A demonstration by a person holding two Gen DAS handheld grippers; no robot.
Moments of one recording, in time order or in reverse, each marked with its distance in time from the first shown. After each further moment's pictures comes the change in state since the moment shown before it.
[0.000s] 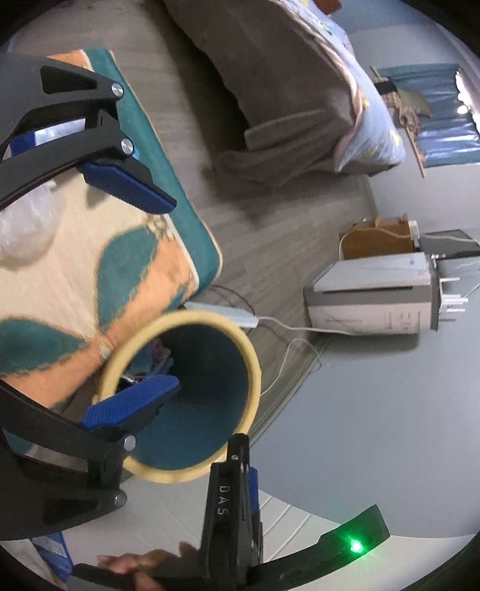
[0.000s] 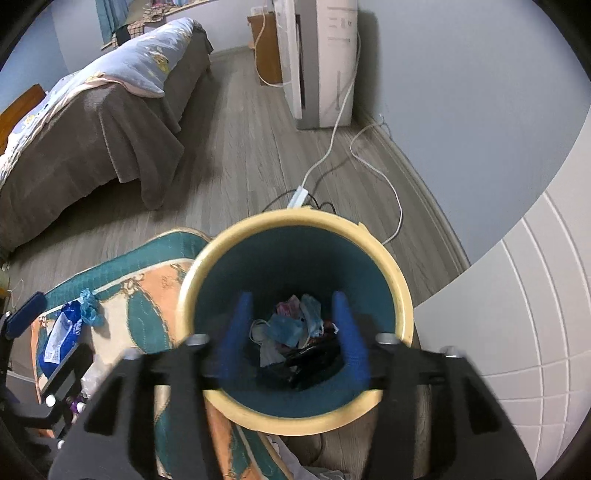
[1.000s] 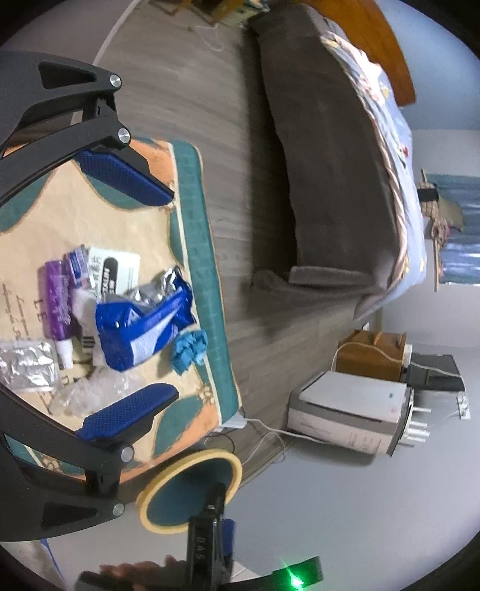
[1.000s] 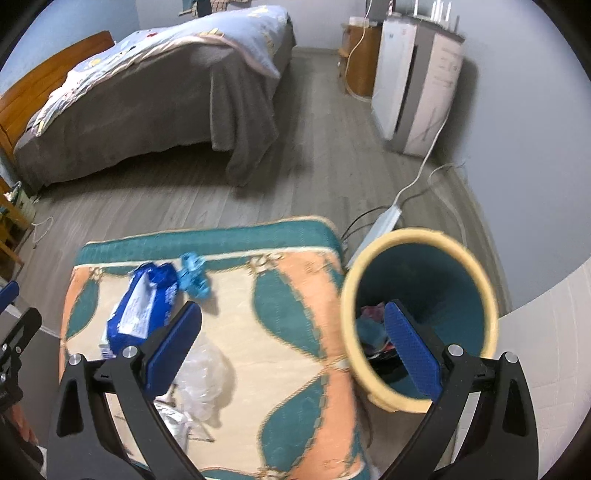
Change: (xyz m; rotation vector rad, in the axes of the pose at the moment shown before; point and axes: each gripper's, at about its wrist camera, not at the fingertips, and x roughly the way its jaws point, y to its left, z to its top) left arm -0.111 0.186 -0.094 -0.316 -0.014 0.204; right arm -0.020 0.169 -0.028 -0.214 0.028 0.128
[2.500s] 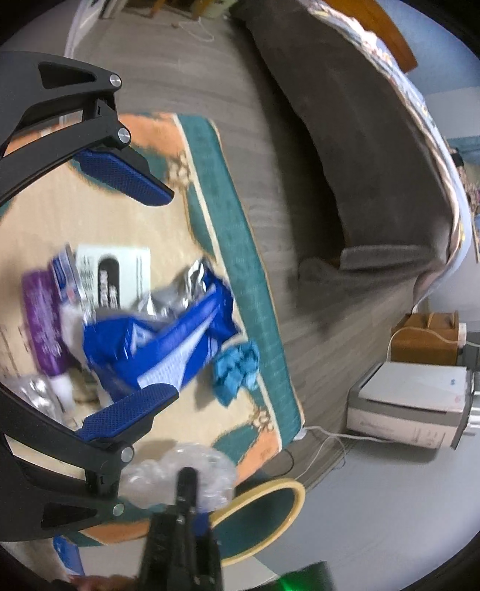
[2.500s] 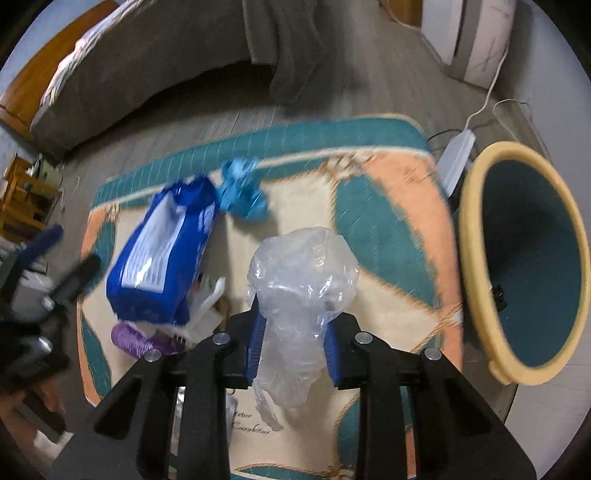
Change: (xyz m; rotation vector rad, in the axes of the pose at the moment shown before) left arm 0.096 -0.012 -0.015 0.130 0.190 -0.021; right arm 0.083 0.027 -0.033 -0.011 0.230 0.142
